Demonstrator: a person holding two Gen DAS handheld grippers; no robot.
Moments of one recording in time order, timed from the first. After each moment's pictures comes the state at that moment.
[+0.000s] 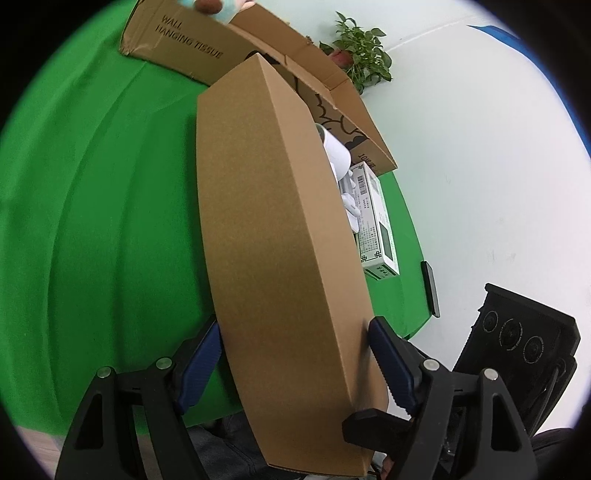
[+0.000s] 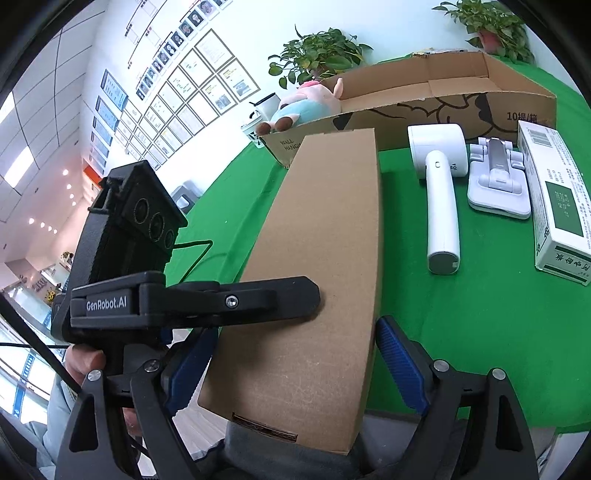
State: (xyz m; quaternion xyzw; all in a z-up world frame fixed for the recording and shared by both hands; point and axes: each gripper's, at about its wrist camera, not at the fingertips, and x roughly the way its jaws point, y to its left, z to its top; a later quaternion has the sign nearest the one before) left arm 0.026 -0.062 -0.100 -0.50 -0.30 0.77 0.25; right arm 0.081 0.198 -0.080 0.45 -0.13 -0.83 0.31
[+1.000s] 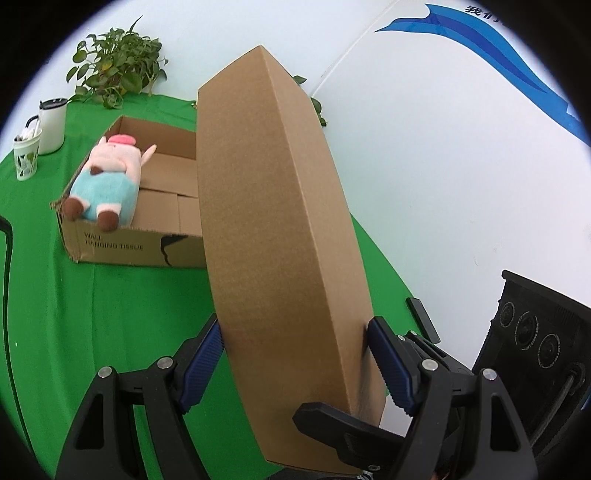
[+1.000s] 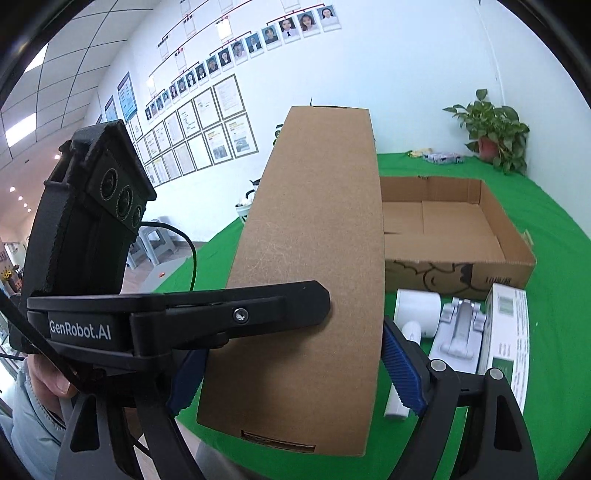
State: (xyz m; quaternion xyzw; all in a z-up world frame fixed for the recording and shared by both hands) left arm -0.018 -0.042 0.029 -0.37 -0.19 0.86 0.29; right arm 0.042 0.171 0.030 0.31 -0.04 -0.92 0.25
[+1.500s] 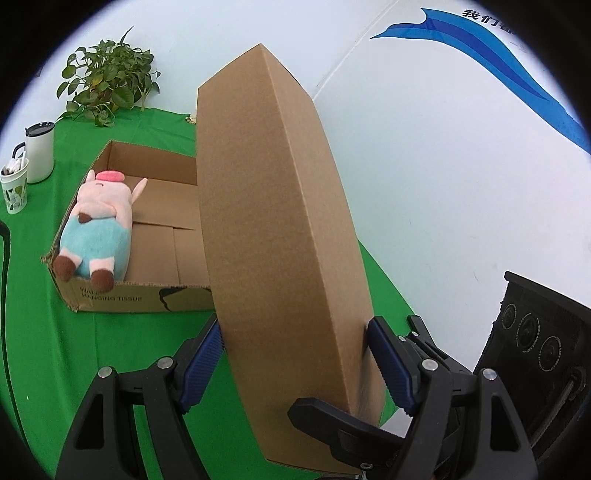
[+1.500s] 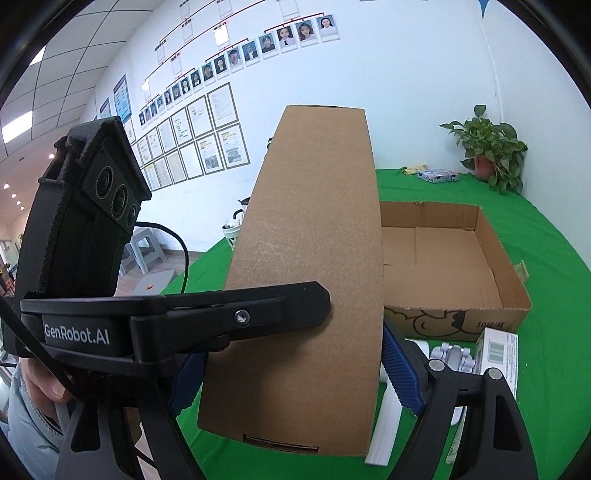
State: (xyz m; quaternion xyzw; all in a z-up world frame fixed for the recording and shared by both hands) left arm -0.069 -0.046 0.053 -0.35 -0.18 0.87 0.29; right arm -0.006 0.163 0.057 0.29 -0.03 -0.93 0.24
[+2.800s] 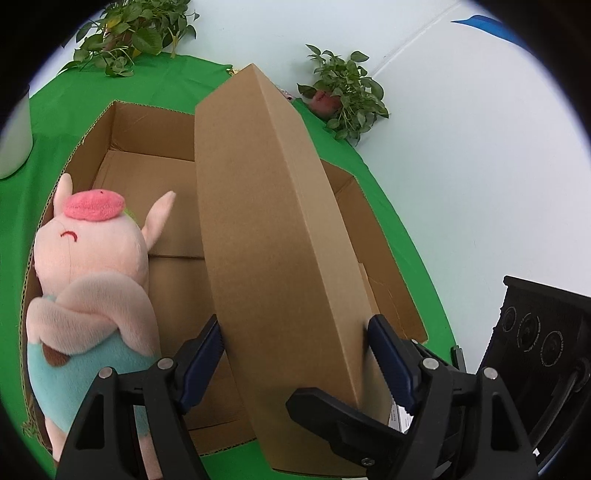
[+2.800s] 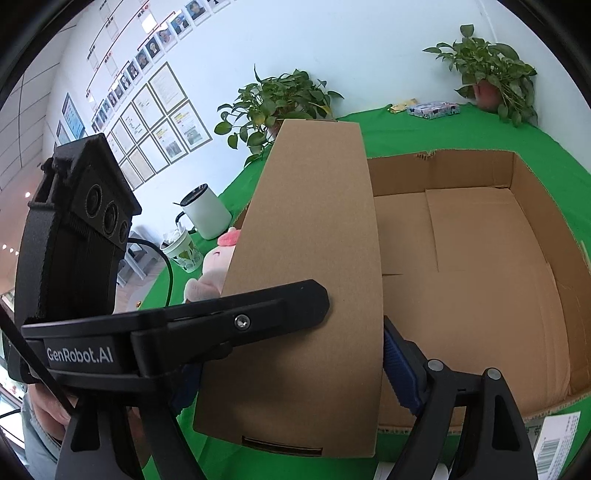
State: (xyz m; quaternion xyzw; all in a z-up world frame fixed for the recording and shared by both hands) left arm -0.271 -0.068 -0.003 -0.46 -0.21 0.83 0.25; right arm -0.258 0.145 -0.015 0.40 -0.11 -0.88 0.22
